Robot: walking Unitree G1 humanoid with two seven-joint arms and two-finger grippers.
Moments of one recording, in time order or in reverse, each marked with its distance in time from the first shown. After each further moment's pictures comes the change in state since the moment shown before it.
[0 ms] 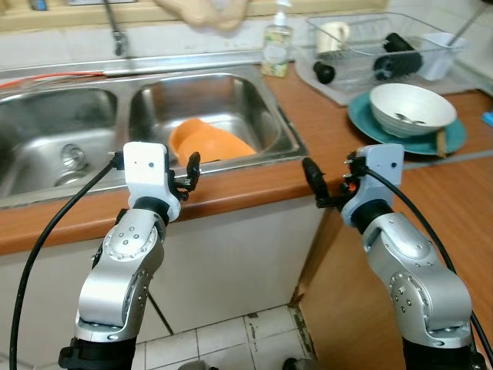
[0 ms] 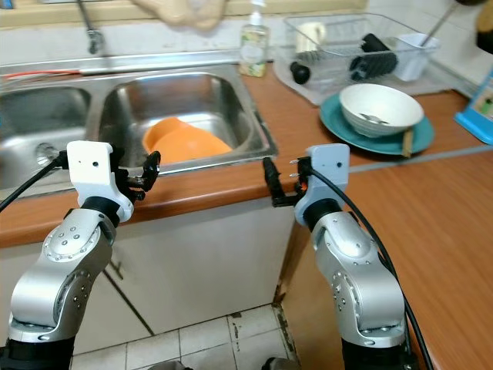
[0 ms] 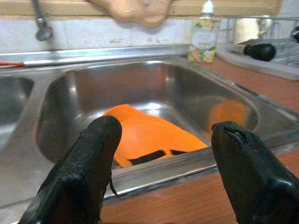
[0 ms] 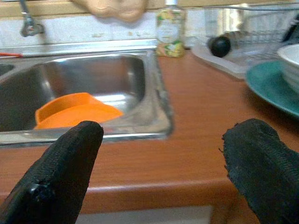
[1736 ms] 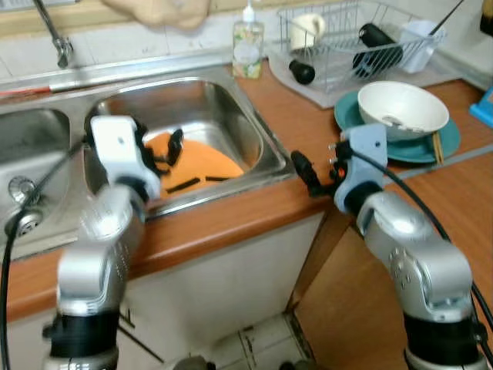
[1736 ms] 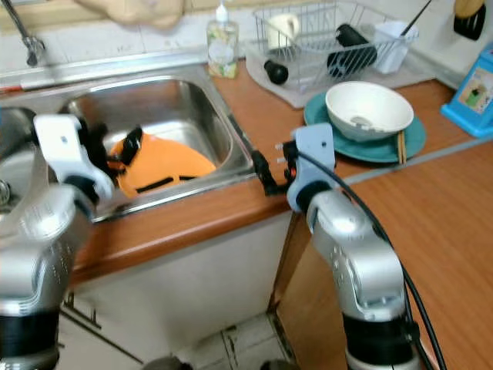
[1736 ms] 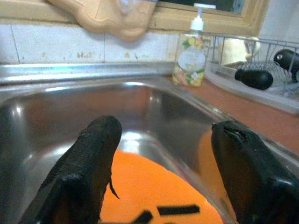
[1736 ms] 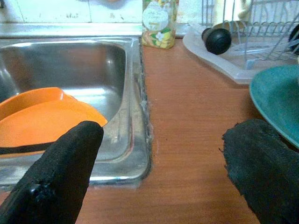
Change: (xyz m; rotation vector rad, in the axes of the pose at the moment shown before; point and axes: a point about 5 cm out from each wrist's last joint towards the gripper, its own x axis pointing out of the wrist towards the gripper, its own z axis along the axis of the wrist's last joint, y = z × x) left arm 0.013 0.027 0.012 -0.056 -0.062 0.007; right arm 0.015 0.008 0.017 -0.092 0.033 0.071
